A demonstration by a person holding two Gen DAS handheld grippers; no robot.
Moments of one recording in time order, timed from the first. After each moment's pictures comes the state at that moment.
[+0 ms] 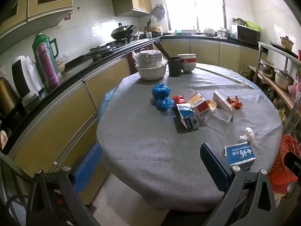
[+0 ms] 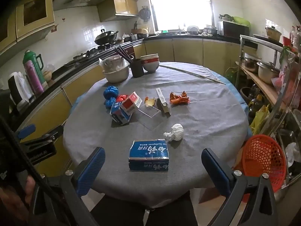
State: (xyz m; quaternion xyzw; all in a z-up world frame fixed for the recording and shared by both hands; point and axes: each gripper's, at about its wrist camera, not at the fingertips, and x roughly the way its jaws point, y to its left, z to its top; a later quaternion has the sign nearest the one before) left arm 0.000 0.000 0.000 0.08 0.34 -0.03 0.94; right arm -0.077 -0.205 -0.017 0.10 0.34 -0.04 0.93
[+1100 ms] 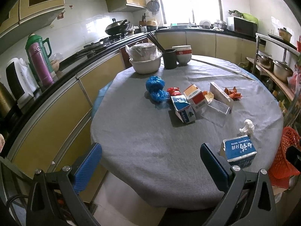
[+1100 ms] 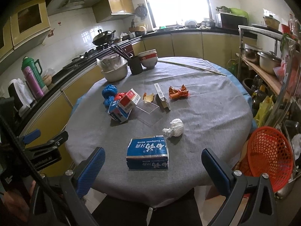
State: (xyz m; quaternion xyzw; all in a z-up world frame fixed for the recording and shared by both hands) left arm 0.009 -0.016 -0.017 0.10 0.37 -0.04 0.92; right arm -0.070 -0.223 -0.033 0.14 0.38 -0.04 0.92
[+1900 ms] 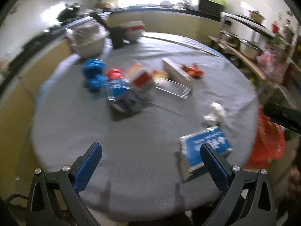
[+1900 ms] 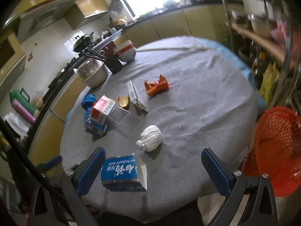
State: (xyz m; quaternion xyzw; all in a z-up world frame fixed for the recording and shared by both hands) left arm 0.065 -0.088 -0.074 0.11 0.44 -0.22 0.86; right arm -0.007 -0.322 -0.080 0.26 0.40 -0.04 0.88
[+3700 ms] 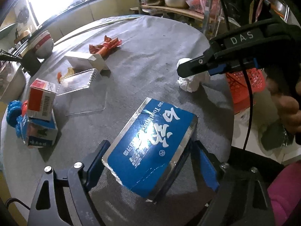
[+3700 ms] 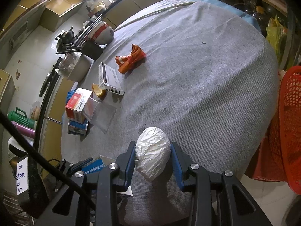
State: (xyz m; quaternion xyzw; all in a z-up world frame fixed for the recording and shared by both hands) left arm 0.049 -0.175 -0.130 0.28 0.43 -0.41 0.75; right arm 0.029 -0.358 -0.157 0.35 0.48 -0.03 0.80
